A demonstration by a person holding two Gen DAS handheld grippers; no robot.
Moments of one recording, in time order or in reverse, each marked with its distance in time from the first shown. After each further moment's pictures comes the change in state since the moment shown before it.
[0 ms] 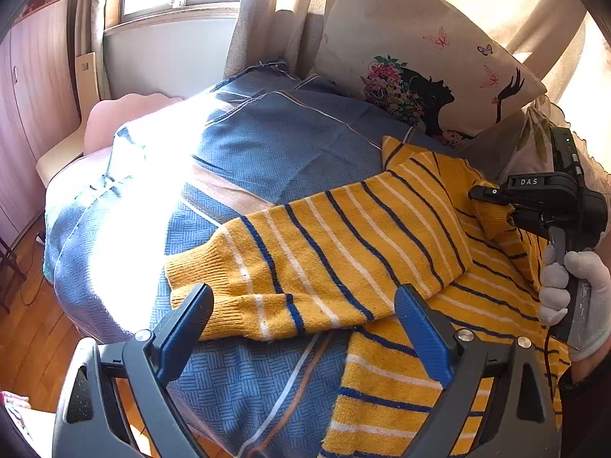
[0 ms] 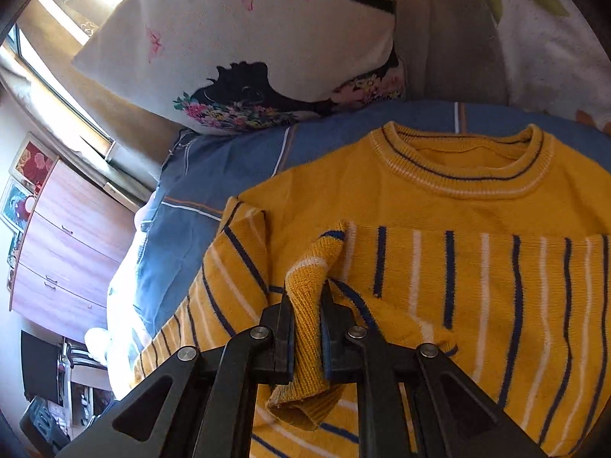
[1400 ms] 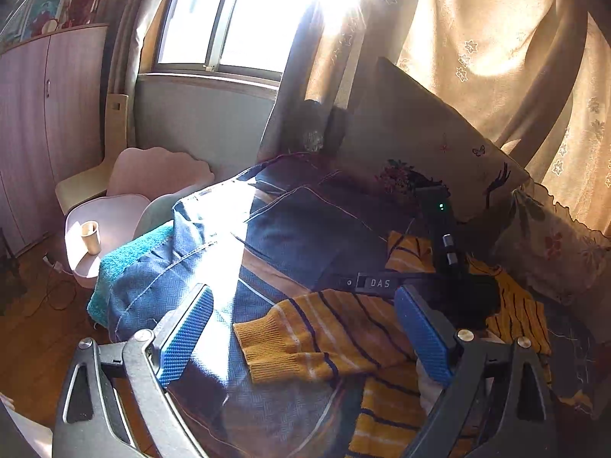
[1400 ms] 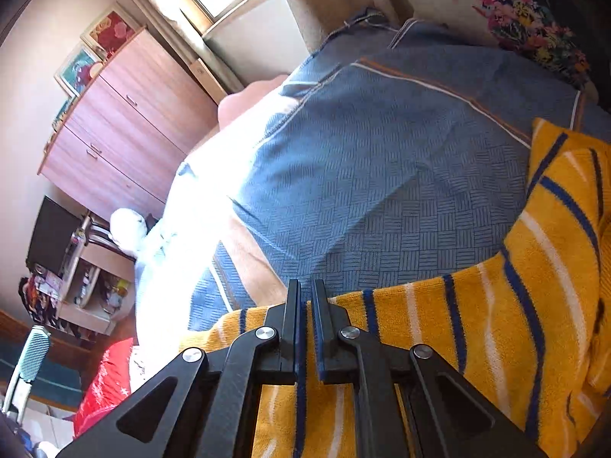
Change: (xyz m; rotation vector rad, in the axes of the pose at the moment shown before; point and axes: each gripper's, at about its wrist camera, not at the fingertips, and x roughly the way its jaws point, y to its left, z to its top) left arm -0.087 0.032 0.023 -0.039 -0.265 0.003; right arm 0.098 0.178 -0.066 -0.376 0.225 0.246
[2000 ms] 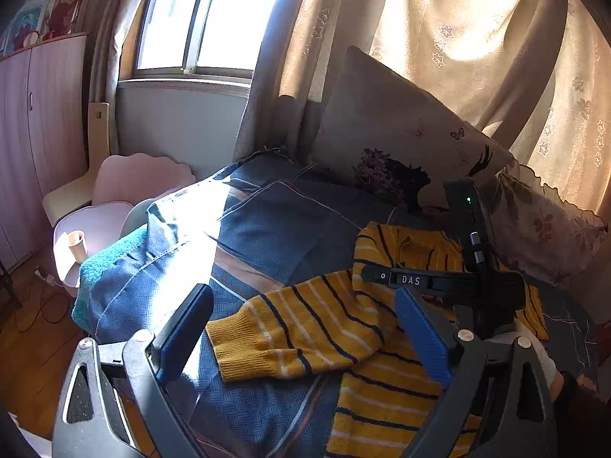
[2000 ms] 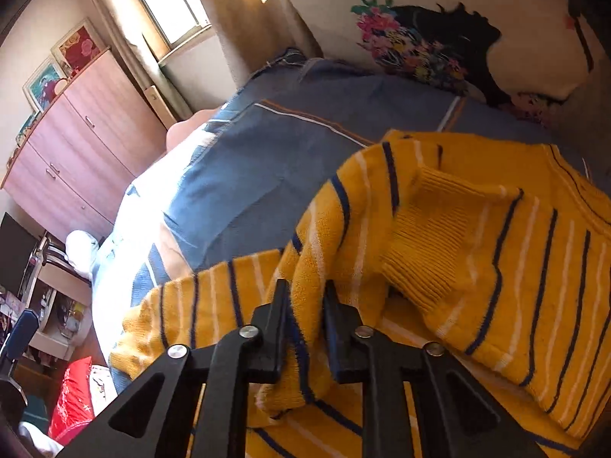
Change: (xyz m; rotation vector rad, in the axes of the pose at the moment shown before) left arm 0.002 -0.021 -0.004 0.038 -0.004 -0.034; right arm -0.062 -0.036 -0.019 -0.009 -0.099 -0.214
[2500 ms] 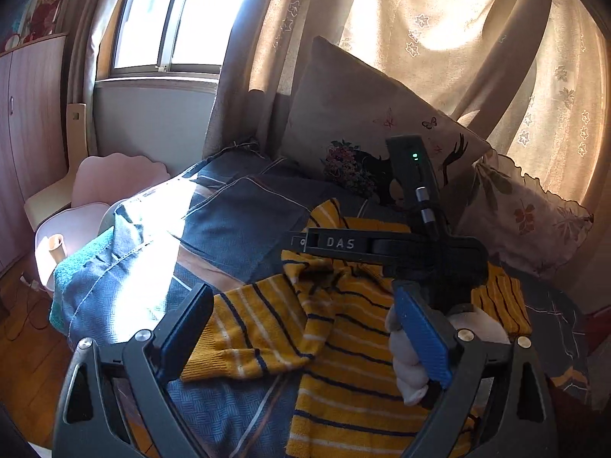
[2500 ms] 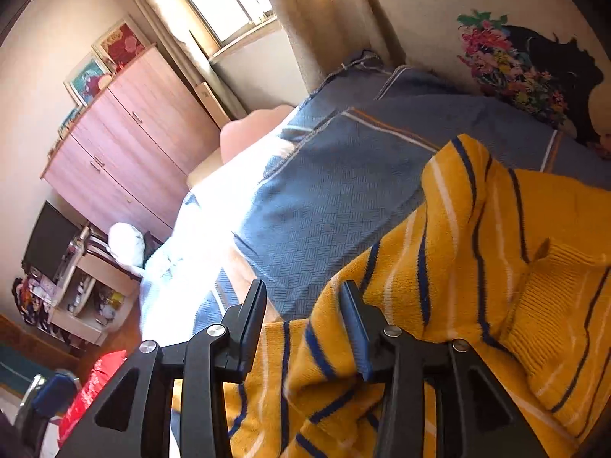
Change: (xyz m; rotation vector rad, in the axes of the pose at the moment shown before) left arm 0.013 -0.035 0.003 0.040 0.043 -0.091; right arm 0.018 0.032 0.024 -0.025 -0.024 0.189
